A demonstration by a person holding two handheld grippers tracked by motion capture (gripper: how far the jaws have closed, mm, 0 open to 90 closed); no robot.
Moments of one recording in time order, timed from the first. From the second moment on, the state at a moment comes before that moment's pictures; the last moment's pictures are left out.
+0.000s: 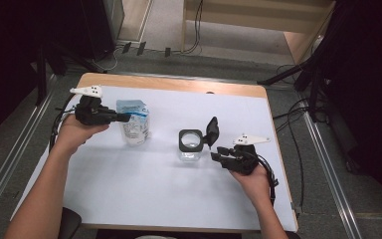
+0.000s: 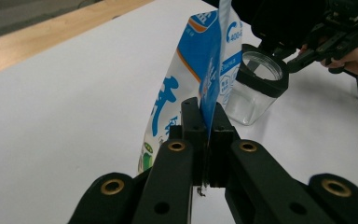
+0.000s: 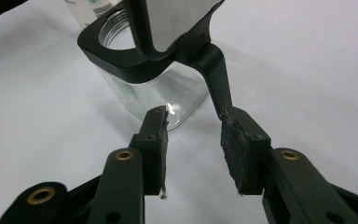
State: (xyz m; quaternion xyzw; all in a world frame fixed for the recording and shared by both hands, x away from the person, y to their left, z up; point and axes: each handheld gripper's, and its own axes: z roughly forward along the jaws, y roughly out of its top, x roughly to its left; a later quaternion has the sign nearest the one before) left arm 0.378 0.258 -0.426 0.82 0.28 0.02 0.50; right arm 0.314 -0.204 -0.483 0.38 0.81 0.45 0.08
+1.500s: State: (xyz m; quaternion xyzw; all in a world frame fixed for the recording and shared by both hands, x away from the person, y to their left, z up) left arm 0.352 0.226 -0.361 0.80 0.30 -0.02 0.51; right arm 0.304 -0.057 -0.468 0.28 0.85 0.45 0.03
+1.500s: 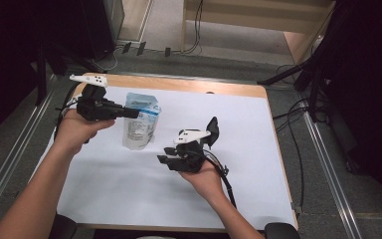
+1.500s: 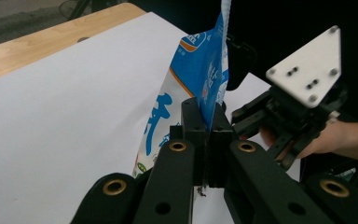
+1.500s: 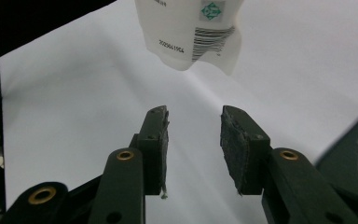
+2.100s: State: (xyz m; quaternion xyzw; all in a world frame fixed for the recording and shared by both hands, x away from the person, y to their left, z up) left arm 0.340 0.209 -0.330 0.81 0.28 -0.02 0.51; right arm 0.311 -0.020 -0.487 0.29 0.84 0.46 0.06
